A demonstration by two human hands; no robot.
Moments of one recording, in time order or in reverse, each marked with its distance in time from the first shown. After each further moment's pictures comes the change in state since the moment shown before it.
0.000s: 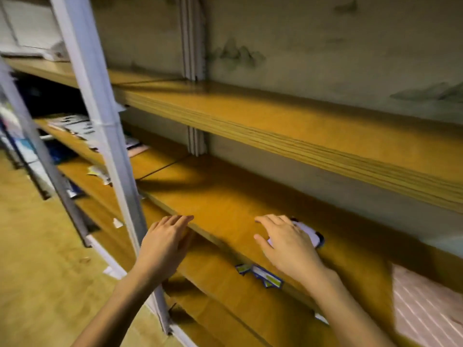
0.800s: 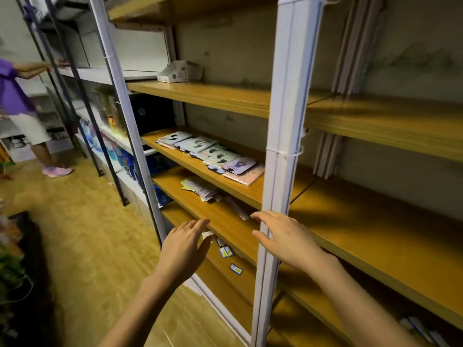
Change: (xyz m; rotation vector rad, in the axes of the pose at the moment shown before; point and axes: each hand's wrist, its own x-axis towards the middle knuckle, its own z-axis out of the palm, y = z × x) left_hand 0.006 -0.358 -0.099 0.061 -0.003 -0.127; right_hand 0.211 -0.330 0.107 0.106 -0.033 -0.196
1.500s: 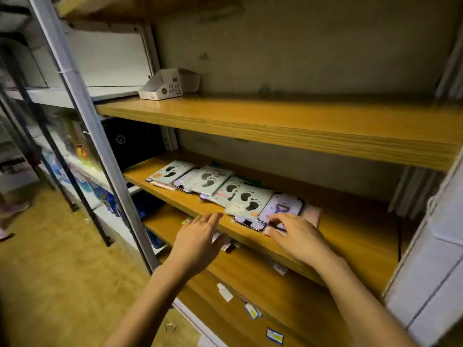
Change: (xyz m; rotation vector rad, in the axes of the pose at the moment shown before) left_hand 0.294 -0.171 0.042 0.056 -0.173 0.262; right_hand 0.304 0.018 0.062 0.081 0.092 0.415
